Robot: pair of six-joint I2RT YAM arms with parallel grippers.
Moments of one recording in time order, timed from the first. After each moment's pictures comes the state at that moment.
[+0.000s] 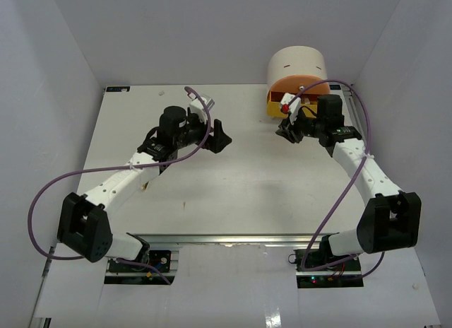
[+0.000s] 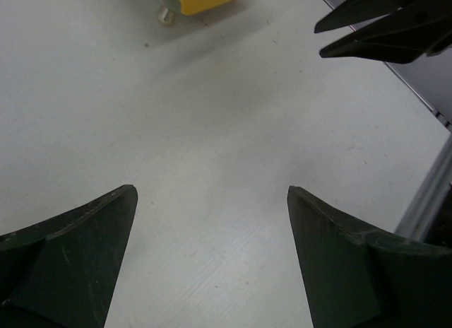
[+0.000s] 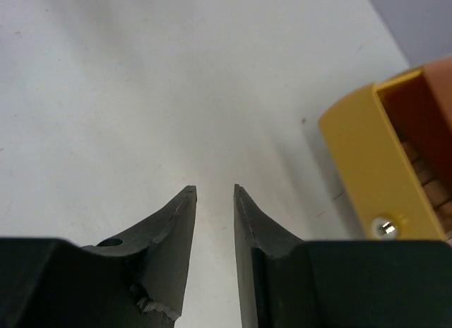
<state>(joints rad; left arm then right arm) -0.51 1.39 1.09 -0.01 0.38 -0.17 0.18 1.39 1.10 -0.29 -0.70 -0.63</state>
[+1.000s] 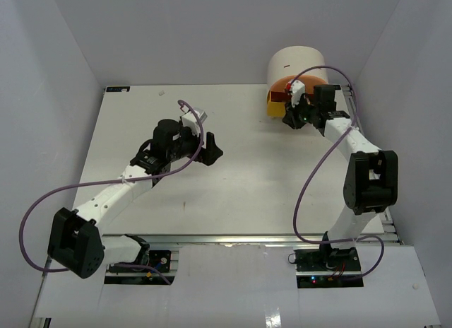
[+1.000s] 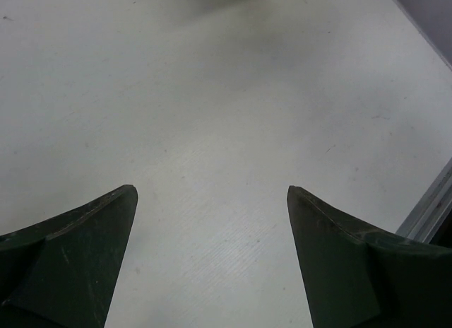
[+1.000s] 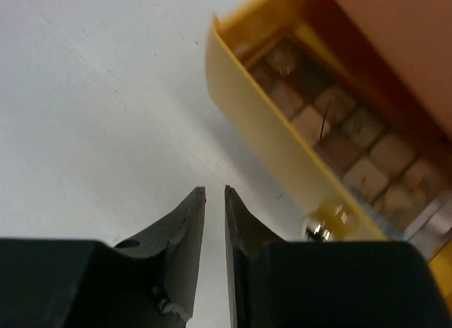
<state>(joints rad) -0.50 1.28 0.94 -0.05 0.32 -0.16 0.11 1.72 1.24 -0.13 -0.53 -0.33</state>
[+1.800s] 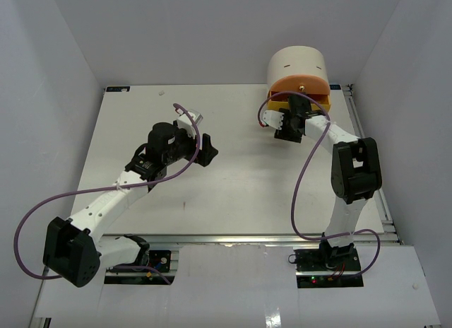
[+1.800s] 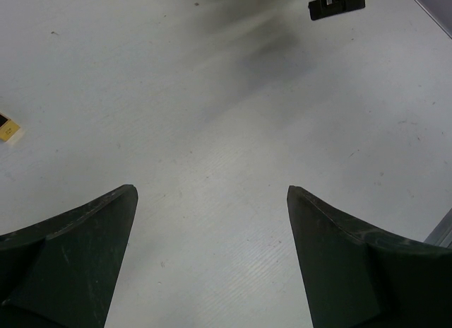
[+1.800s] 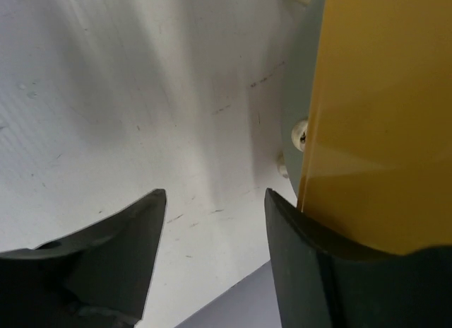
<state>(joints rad) -0.49 1.18 0.87 -0.05 0.25 -0.10 0.26 1.90 1.41 -0.47 0.00 -1.22</state>
